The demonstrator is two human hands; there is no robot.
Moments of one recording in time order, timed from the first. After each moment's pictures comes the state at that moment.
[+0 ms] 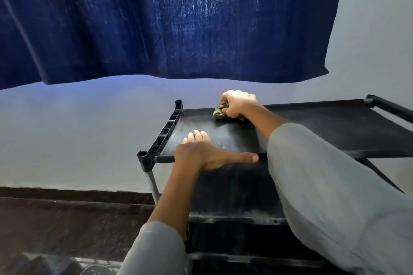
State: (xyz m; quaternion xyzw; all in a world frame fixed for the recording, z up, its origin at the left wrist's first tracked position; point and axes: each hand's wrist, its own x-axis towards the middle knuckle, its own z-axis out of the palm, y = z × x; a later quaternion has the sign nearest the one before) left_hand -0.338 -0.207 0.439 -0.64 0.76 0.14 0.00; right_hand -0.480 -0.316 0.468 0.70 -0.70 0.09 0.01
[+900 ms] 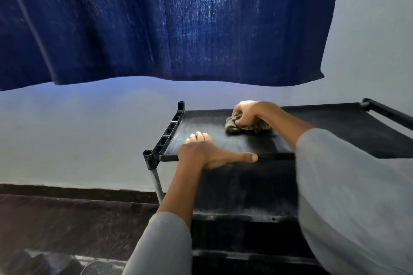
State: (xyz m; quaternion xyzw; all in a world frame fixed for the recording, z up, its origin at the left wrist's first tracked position) left_hand -0.339 -0.200 0.441 -0.65 0.75 0.12 -0.01; right_hand -0.503 -0.289 0.477 0.71 -0.69 -0.02 -0.11
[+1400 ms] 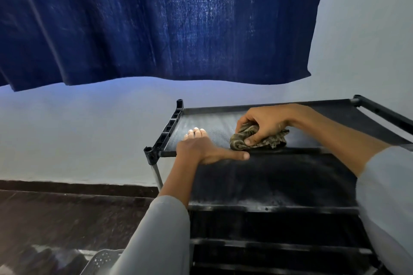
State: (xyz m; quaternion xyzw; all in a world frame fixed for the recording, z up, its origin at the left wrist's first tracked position) left_hand -0.331 -0.185 0.443 -0.64 0.76 0.12 0.00; right_hand -0.529 -0.201 0.494 0.83 -0.51 -0.01 -0.22
